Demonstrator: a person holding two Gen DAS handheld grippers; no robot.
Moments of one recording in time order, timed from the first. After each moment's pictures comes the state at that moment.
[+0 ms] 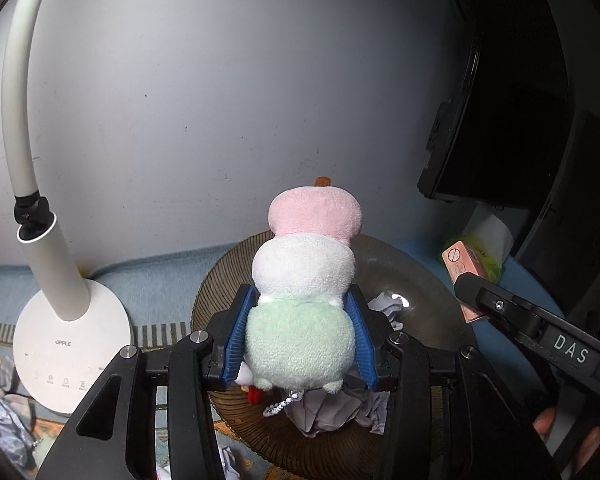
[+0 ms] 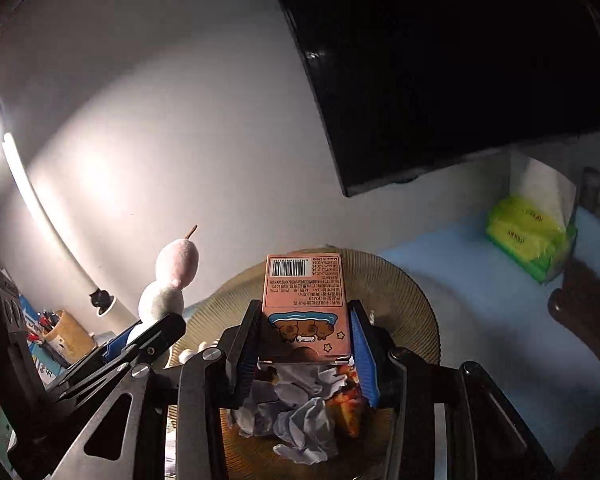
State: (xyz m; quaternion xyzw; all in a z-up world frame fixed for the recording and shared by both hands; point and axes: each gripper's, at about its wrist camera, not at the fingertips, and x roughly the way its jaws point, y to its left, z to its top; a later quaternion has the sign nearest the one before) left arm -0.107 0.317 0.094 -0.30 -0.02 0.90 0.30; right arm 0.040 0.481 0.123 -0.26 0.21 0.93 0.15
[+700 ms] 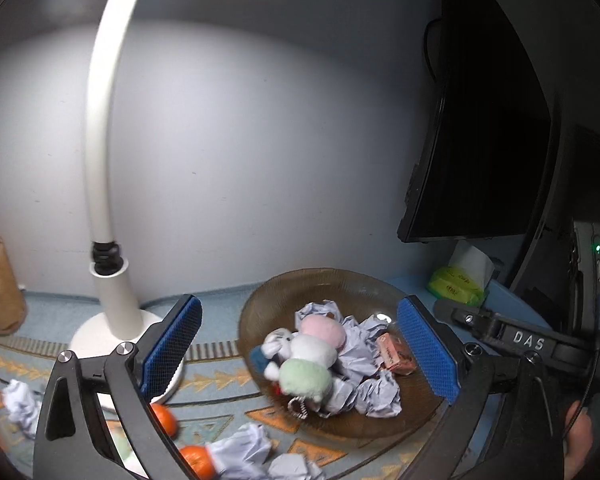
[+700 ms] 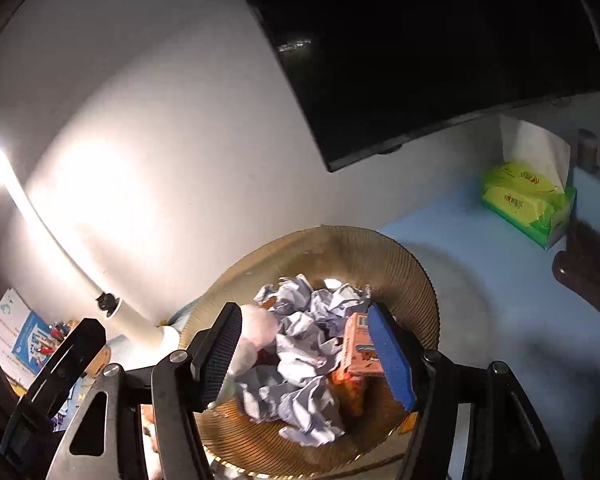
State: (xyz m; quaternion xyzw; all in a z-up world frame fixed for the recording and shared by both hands) left arm -0.042 0.250 0.155 -0.22 -0.03 0.93 0.28; right arm 0.070 0.468 0.141 -0.26 0.22 0.93 0.13
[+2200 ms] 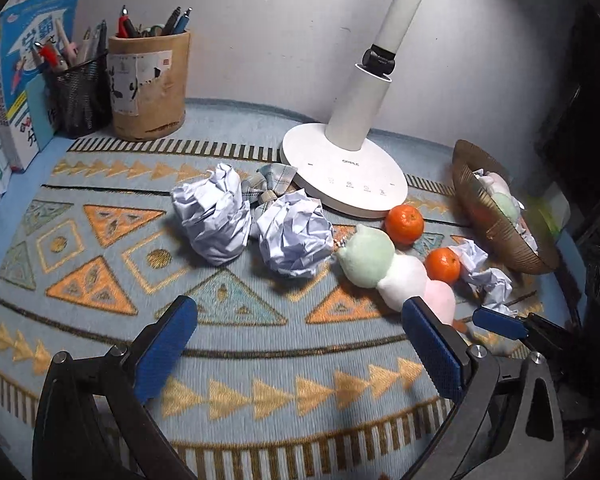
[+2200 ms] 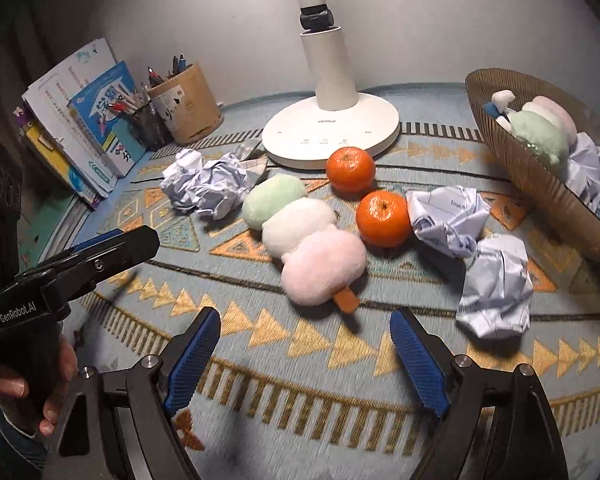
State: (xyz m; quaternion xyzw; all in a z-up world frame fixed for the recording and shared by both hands) left arm -0.060 0.048 0.033 -0.44 -0.06 0.88 0.17; right arm 0.021 0.225 0.016 -0.46 0.08 0.88 -0.06
